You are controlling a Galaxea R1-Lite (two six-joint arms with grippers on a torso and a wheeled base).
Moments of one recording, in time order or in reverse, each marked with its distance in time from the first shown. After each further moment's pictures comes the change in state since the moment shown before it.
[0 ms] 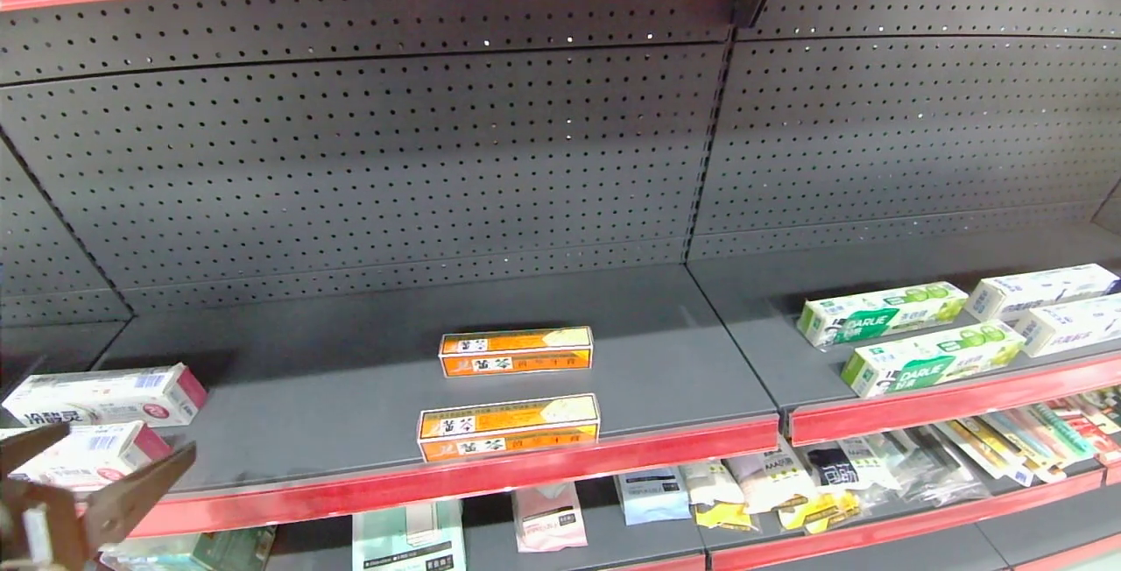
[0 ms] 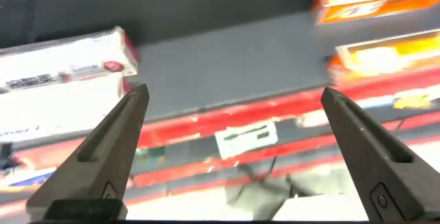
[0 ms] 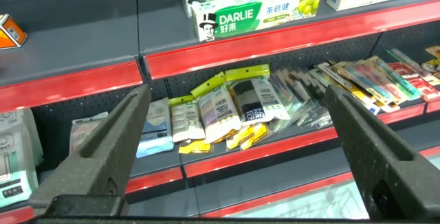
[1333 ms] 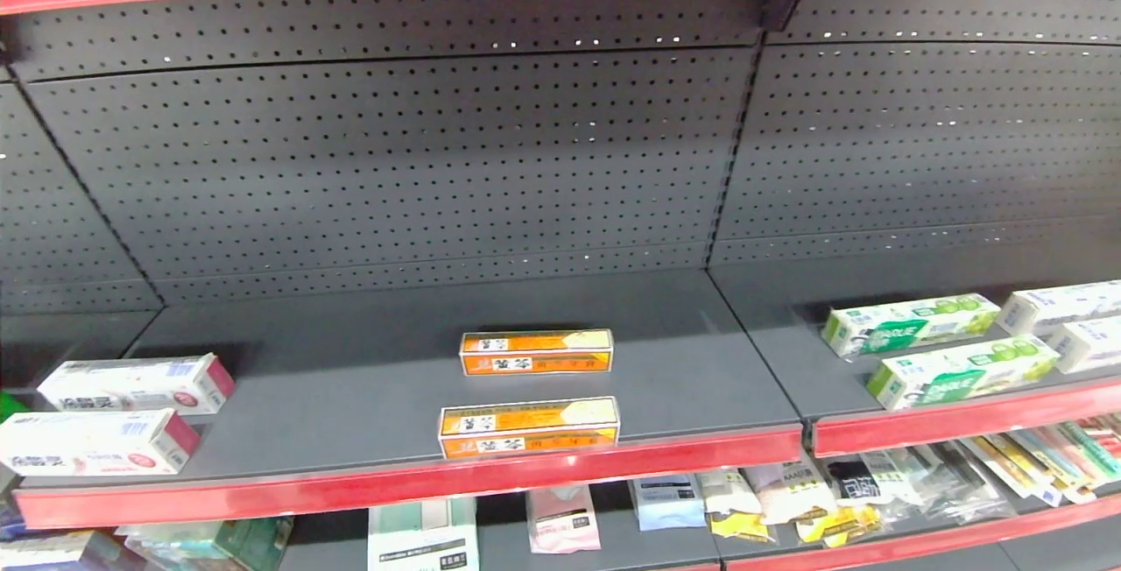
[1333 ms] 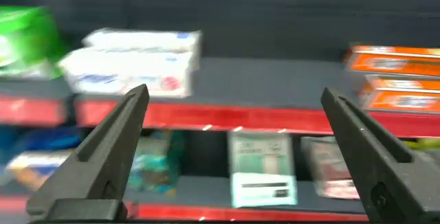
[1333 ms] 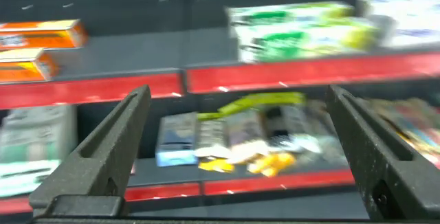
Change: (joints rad) left arm 0.018 -0.836 0.320 0.093 0.141 -0.104; right arm 0.075 -0.086 0.001 0.000 0.065 -0.035
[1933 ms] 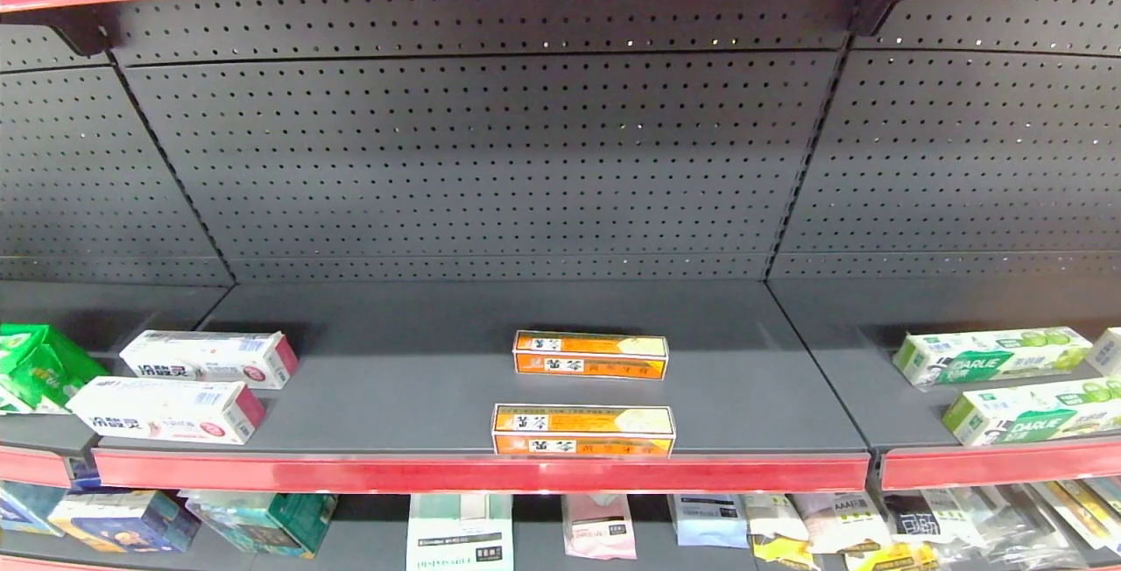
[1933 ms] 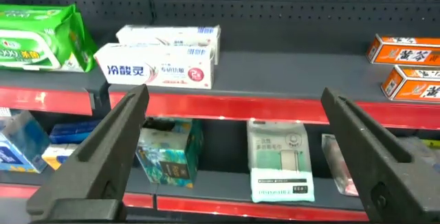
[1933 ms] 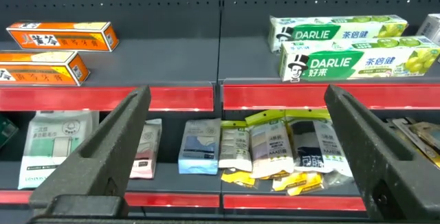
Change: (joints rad) left arm 0.000 0.000 0.047 -0.052 -0.042 0.039; right arm -0.001 -0.001 0.000 0.000 0.000 0.000
